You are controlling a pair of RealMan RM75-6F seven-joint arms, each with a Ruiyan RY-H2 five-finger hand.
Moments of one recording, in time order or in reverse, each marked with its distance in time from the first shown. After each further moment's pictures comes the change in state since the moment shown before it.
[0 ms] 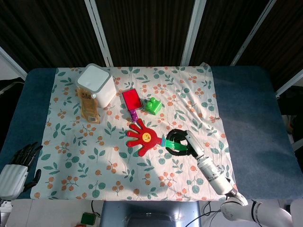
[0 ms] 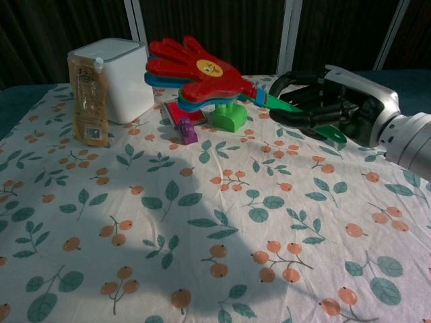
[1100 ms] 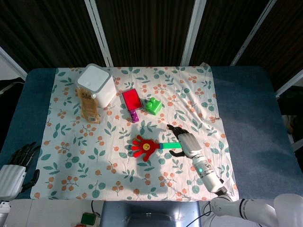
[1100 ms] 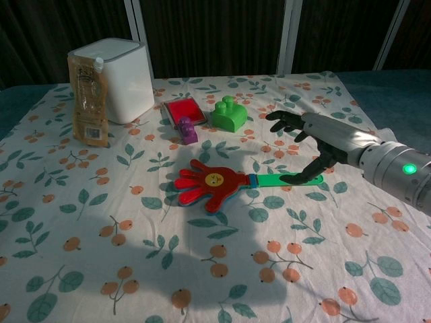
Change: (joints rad) left arm 0.003 0.007 0.002 0.000 0.002 0.004 -0.014; right arm 0.052 -0.074 -0.020 0.055 0.292 -0.081 -0.890
